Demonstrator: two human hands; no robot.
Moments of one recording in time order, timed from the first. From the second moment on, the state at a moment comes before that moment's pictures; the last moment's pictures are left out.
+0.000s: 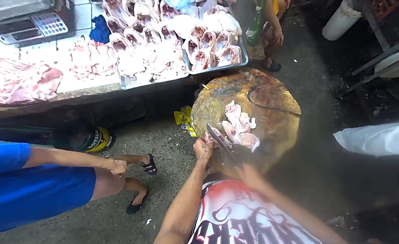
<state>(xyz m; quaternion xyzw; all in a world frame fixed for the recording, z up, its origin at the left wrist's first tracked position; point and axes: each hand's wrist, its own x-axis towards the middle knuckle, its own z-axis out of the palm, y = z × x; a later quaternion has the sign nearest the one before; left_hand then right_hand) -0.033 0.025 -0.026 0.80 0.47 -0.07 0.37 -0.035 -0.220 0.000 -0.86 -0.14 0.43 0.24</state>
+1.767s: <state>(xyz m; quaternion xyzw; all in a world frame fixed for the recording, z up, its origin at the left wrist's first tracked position) -0.033 0.019 -0.003 0.91 0.30 -0.08 0.27 -0.045 -0.329 0.046 -0.77 -0.10 0.45 0.44</state>
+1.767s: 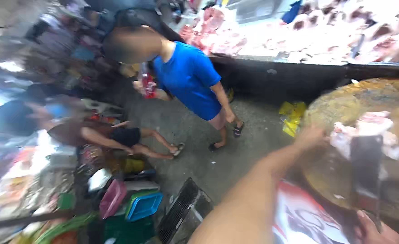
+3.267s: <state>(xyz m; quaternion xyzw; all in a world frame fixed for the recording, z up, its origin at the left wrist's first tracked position) -0.067 0.021 -0.040 0.89 0.22 0.03 0.39 -0.053 -0.251 0.049 -0.83 -0.11 0.27 0.47</state>
